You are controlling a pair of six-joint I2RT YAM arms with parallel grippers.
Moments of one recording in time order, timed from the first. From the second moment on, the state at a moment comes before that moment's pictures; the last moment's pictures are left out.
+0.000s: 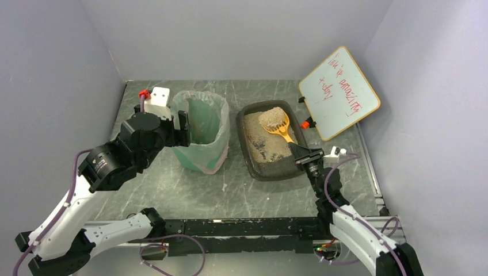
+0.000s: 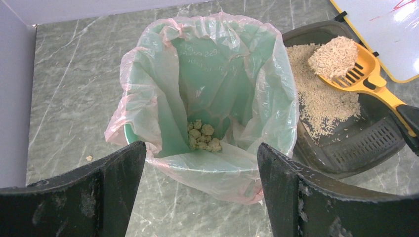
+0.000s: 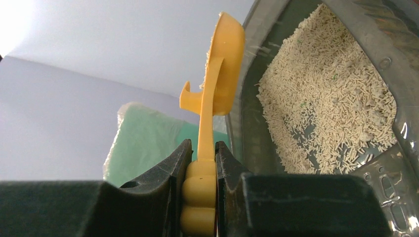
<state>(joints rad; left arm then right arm) -0.80 0.92 1.42 -0.90 -0.54 -0.29 0.41 0.66 0.01 0.69 0.16 1.23</state>
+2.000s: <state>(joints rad) -0.80 0.86 1.30 -0.80 -0.48 -0.25 0.00 0.39 0.01 0.40 -0.40 1.42</state>
